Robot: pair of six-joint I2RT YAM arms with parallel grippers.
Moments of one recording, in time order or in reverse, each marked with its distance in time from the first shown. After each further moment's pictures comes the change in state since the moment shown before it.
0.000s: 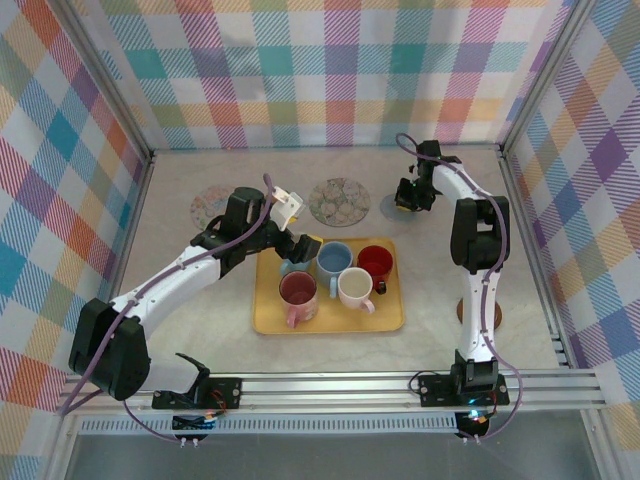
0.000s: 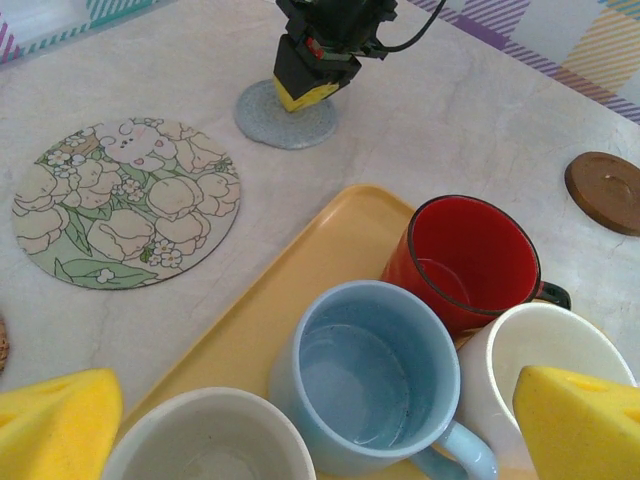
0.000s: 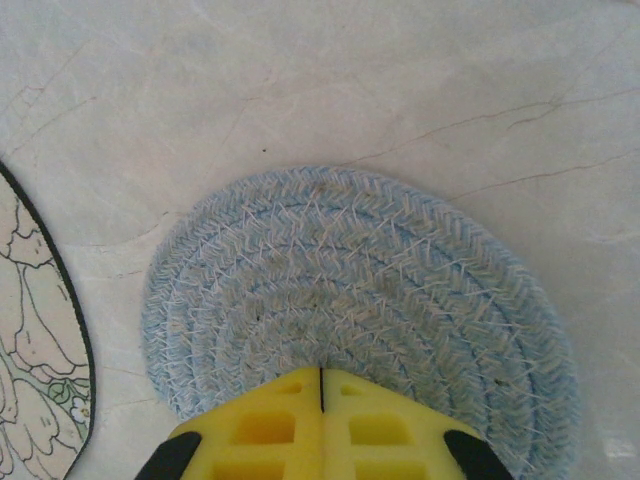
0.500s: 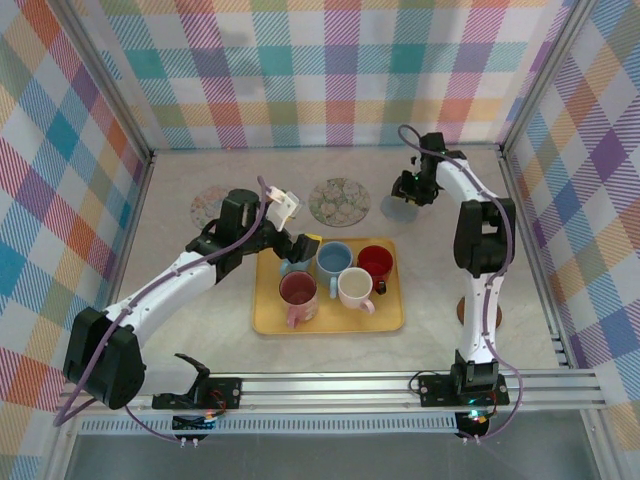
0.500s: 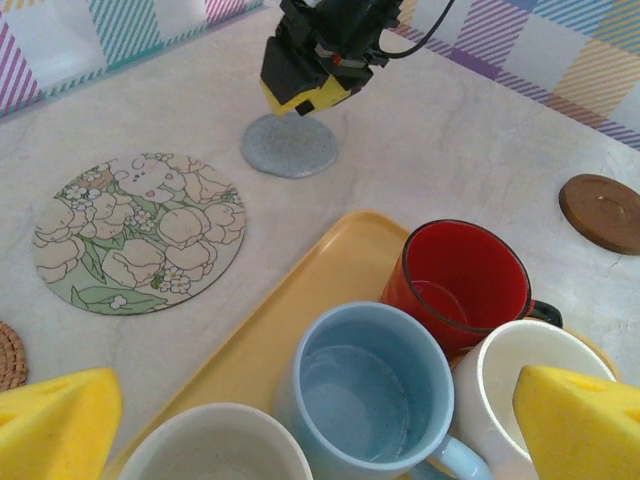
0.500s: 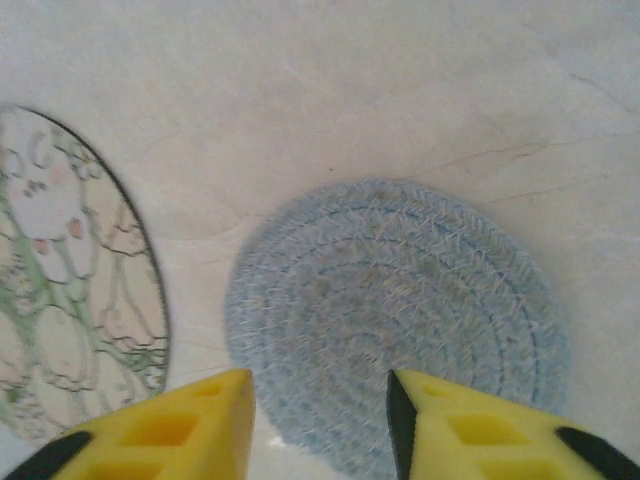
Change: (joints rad) left arm 0.000 -0.051 -0.033 0.057 -0.002 -0.004; right arm 0.000 -0.081 -0.001 0.002 -0.008 -0.013
